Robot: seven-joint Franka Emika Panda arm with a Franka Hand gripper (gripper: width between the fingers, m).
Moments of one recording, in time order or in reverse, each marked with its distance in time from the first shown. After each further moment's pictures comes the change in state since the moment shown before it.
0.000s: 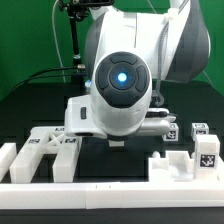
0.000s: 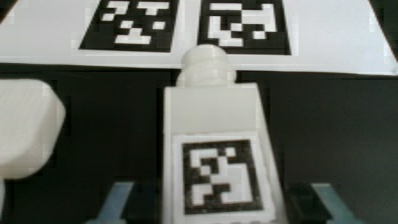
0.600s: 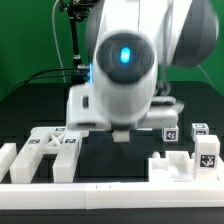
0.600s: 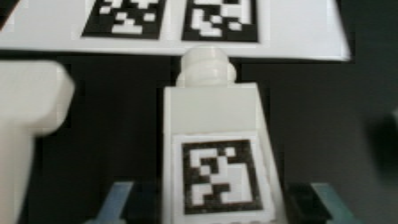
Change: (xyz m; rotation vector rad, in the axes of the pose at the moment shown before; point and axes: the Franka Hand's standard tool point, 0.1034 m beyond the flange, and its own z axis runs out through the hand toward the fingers) arm -0.012 -0.012 -0.069 0.023 0.118 -0.017
